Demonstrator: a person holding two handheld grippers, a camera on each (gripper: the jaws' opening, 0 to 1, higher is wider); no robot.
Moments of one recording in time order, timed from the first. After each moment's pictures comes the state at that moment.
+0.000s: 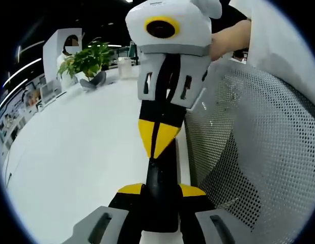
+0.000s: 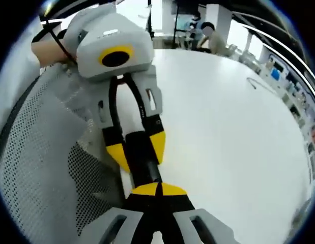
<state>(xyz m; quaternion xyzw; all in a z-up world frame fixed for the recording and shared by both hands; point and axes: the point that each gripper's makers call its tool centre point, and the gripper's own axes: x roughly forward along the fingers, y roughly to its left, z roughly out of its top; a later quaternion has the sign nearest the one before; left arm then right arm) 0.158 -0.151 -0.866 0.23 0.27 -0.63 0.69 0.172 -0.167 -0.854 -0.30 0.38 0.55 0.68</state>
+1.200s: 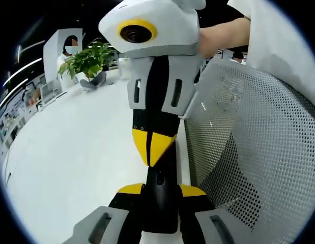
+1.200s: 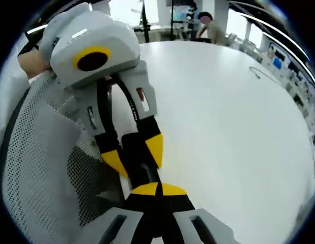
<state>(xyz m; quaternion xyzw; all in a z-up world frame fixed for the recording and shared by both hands) 0.158 -0.152 -0.865 0.23 0.27 -0.63 0.69 0.167 -0.161 -0.860 -0.28 0.41 0.55 0.67</state>
